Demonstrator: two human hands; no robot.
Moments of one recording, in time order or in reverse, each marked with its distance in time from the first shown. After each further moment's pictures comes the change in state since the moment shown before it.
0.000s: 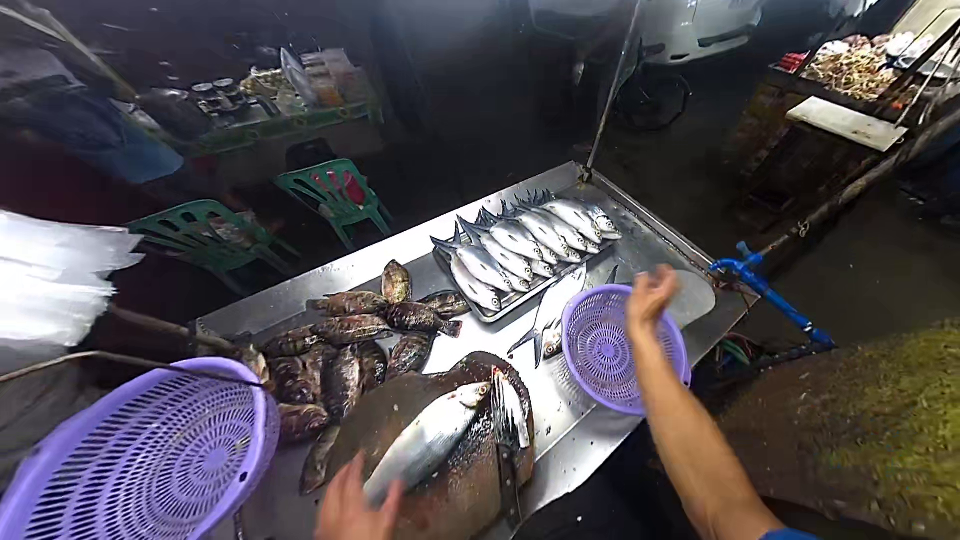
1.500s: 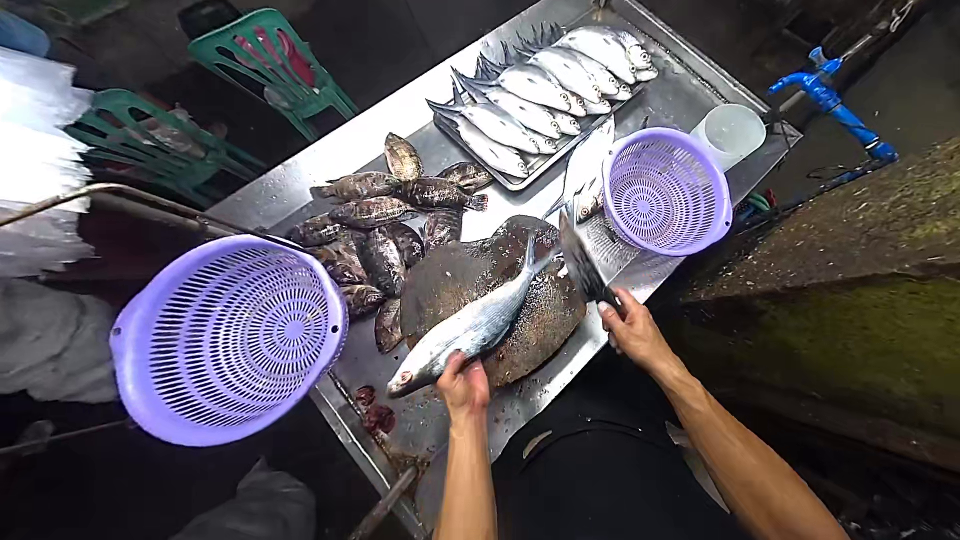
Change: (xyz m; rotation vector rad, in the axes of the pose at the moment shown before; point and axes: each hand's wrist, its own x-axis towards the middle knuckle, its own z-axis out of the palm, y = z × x) left_hand -0.022 -0.038 0.052 -1.718 0.137 -0.519; right_hand -0.336 0.002 -0.044 0.040 -0.765 0.332
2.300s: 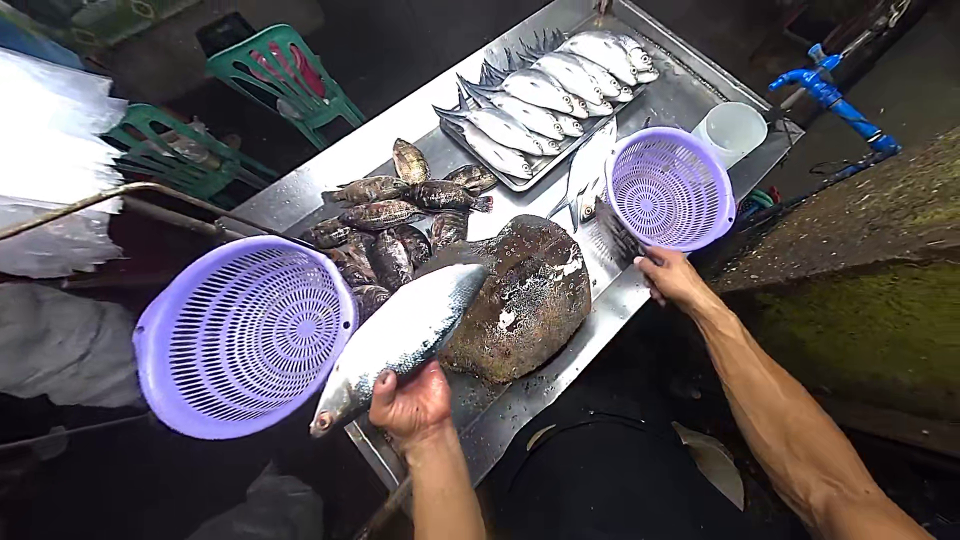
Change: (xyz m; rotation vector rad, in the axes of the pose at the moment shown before) left_hand -0.010 0.096 0.027 -0.409 -0.202 0.202; right_hand 0.060 -0.015 -0.073 -0.182 0.067 0.207
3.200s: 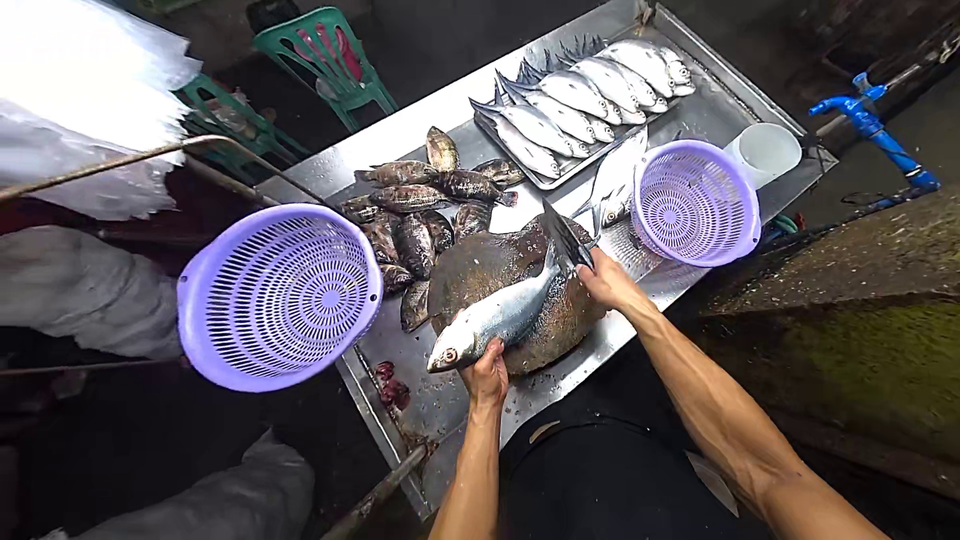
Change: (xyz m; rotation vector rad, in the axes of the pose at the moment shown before) left_hand -0.029 -0.068 -0.061 0.518 0.053 -0.075; right_hand -0.003 -0.083 0.107 -0.398 -0.131 -0.162
